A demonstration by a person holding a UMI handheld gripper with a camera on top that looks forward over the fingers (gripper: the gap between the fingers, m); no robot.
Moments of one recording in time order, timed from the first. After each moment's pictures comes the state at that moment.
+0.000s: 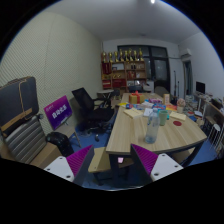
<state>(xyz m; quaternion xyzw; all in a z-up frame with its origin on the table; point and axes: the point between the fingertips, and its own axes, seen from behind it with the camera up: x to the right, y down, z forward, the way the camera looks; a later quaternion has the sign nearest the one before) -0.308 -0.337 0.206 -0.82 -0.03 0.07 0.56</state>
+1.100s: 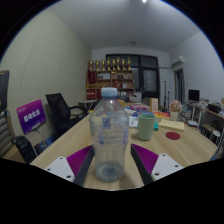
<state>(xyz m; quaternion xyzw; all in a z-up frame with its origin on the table) -0.118 -0.031 0.062 -0.78 0.00 0.01 0.63</state>
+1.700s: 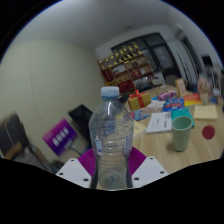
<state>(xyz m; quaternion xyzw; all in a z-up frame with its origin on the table) -0.185 0.058 0.143 -0.78 0.02 0.24 0.57</state>
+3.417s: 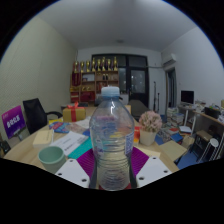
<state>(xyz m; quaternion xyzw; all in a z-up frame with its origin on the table) 0.213 0.173 0.101 -0.77 0.03 -0.02 0.64</state>
